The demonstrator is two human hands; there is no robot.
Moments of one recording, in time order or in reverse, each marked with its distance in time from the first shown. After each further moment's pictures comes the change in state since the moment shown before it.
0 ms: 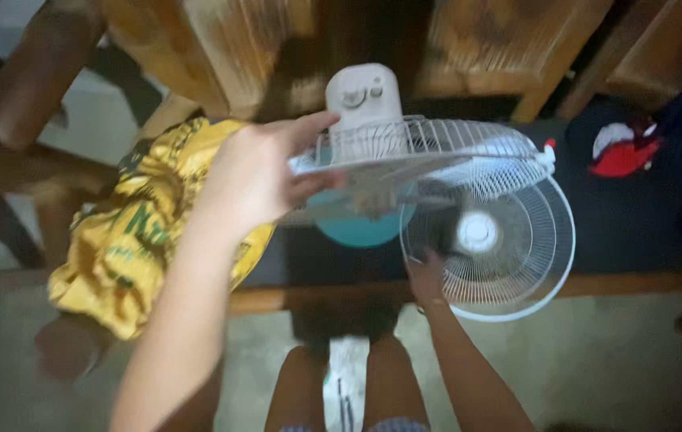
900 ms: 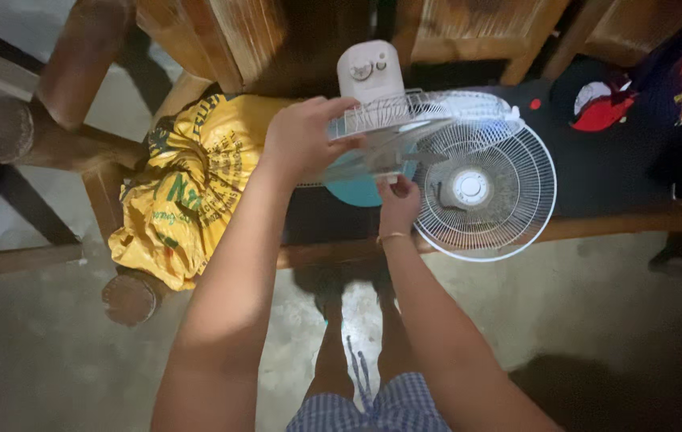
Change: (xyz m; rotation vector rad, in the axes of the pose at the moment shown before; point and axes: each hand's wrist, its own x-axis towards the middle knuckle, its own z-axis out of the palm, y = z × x) left_hand -0.006 -0.017 0.017 -0.055 -0.036 0.020; right_hand -0.038 -0.159 0.064 0.702 0.281 -0.081
